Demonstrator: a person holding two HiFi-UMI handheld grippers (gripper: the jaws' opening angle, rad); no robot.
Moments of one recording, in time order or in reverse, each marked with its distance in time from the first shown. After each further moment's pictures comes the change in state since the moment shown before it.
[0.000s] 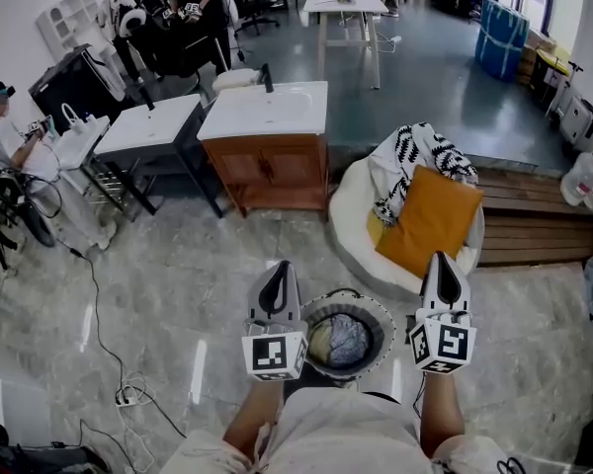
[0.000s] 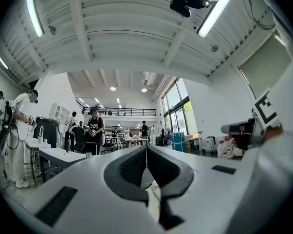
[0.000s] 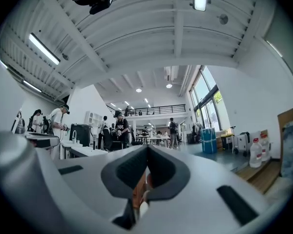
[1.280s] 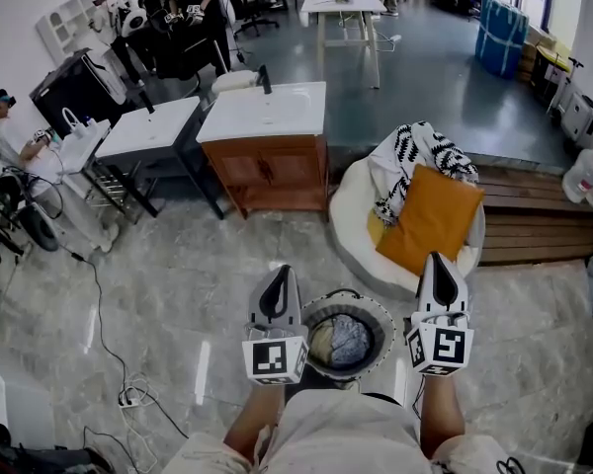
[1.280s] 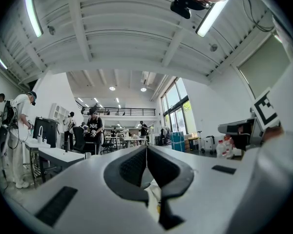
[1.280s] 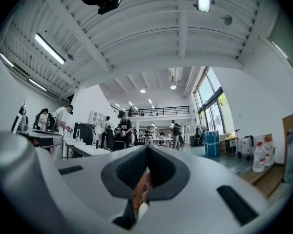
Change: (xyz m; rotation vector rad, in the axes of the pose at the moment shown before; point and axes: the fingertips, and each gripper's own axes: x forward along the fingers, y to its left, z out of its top) left arm 0.001 -0.012 0.000 0.006 0.005 -0.008; right arm 0.001 0.002 0.004 -0.036 -0.022 0.039
